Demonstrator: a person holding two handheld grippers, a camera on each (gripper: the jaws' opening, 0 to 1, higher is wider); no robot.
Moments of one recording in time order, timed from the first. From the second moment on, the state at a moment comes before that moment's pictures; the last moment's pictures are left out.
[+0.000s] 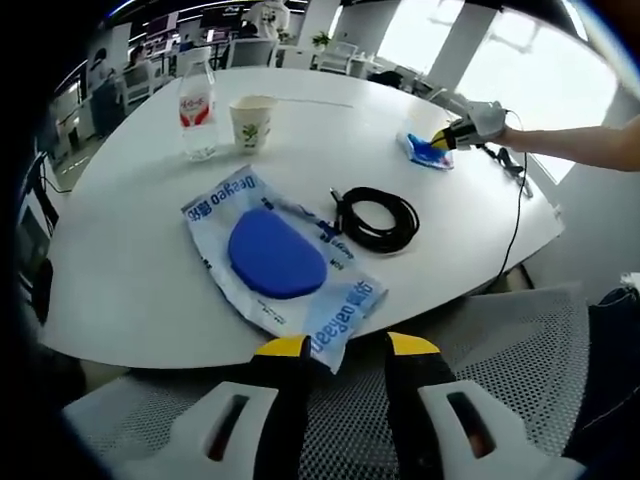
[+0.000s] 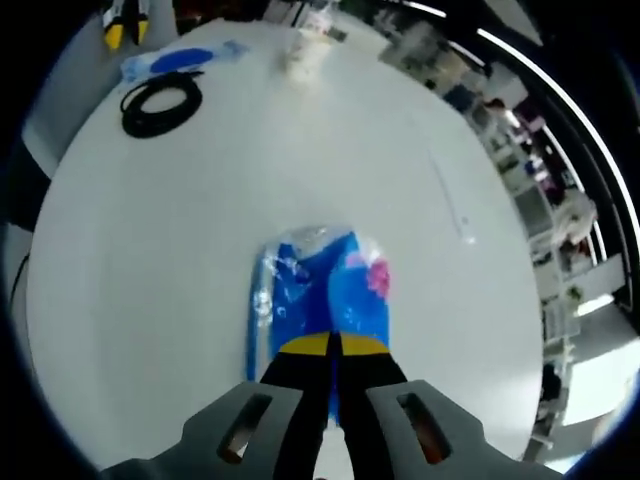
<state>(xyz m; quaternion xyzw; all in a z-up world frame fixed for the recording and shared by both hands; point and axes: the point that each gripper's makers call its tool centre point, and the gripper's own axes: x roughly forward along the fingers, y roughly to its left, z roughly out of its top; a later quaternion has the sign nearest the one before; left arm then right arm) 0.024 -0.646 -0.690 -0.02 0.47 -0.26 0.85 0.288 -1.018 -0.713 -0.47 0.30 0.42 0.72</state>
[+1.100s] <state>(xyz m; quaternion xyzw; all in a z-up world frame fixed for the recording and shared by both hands) 0.024 -0.646 -0.688 -0.02 0.46 -0.26 0.85 0.287 -1.040 -0.694 -0.47 0.28 0.34 0.76</state>
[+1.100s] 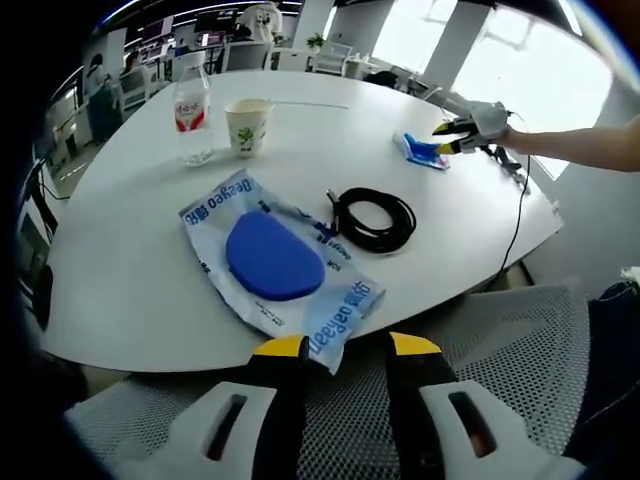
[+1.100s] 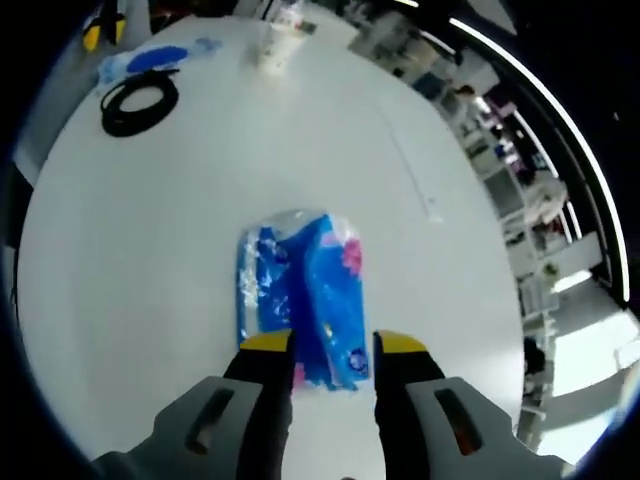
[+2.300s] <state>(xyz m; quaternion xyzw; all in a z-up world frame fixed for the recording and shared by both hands) 0.076 -0.617 -0.647 -0.15 0.39 -0.29 0.86 0.203 -0.904 -0.627 -0.03 0.18 0.25 0.95</state>
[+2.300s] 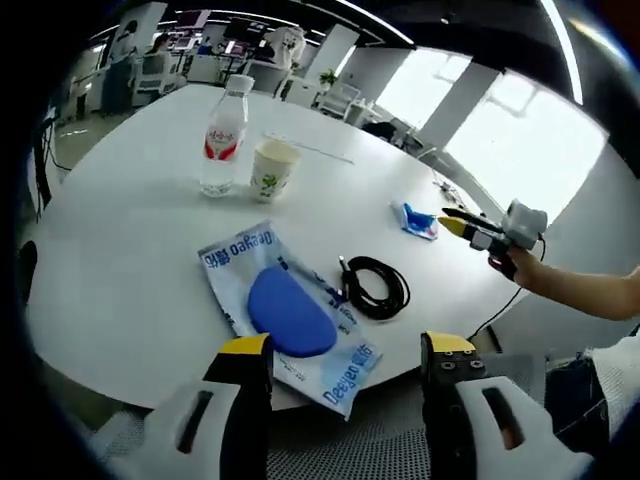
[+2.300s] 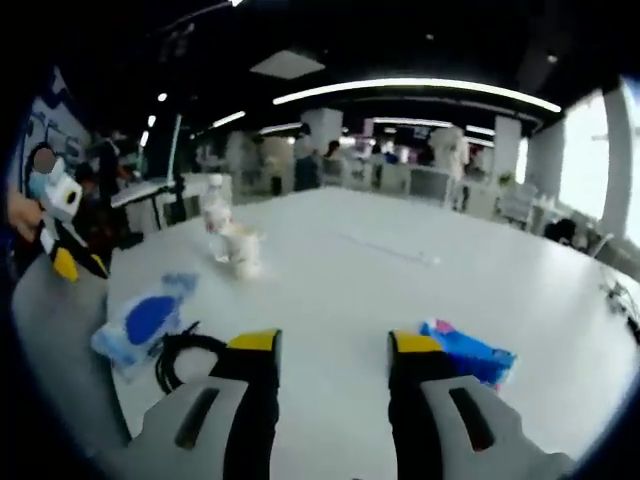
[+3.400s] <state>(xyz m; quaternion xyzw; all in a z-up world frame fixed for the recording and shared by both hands) 0.161 -0.574 -0.633 -0.06 0.38 -0.37 0.84 0.124 -0.800 -0.628 0.18 0.28 0.30 0.90</state>
